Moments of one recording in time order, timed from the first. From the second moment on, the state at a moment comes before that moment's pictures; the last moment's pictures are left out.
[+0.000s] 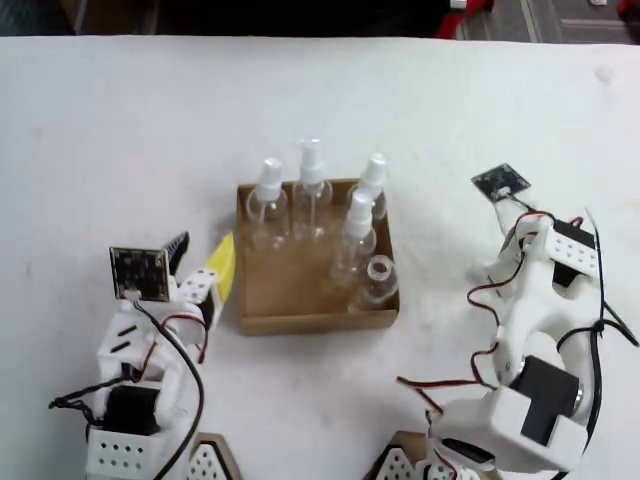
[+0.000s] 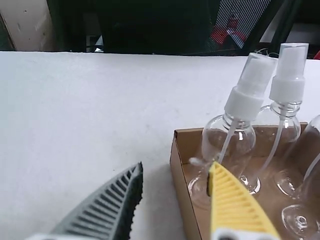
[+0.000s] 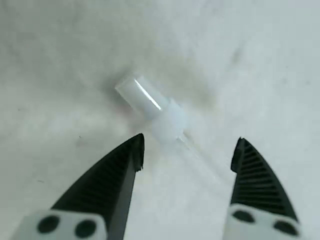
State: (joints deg) left arm -0.4 -103.1 94.3 39.6 5.8; right arm 23.3 -2.9 31.3 54.6 60.4
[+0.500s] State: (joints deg) left arm -0.4 -103.1 94.3 39.6 5.8; right arm 17.5 3.3 31.3 51.3 81.3
